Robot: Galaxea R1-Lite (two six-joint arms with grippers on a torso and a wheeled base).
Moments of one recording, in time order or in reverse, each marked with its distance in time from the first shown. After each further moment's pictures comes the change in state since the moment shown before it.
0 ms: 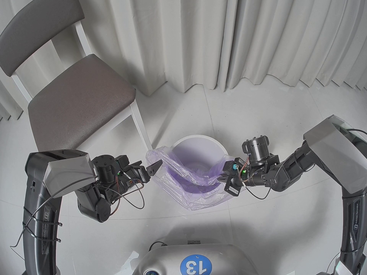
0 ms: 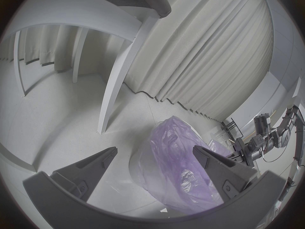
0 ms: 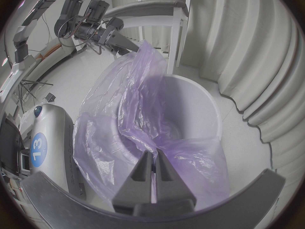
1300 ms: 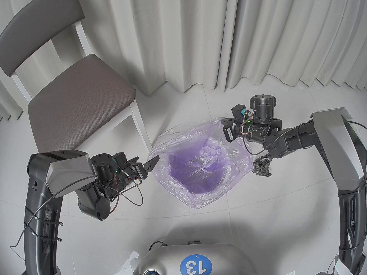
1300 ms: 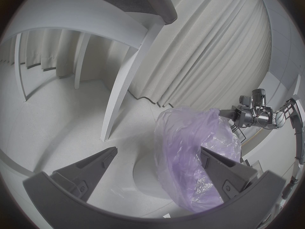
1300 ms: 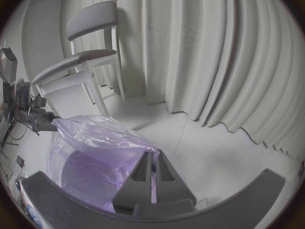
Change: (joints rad) left arm 0.023 0.030 -0.047 -0.033 0.011 0.006; right arm -0.067 0.073 -0.446 -0.068 -0.104 0.436
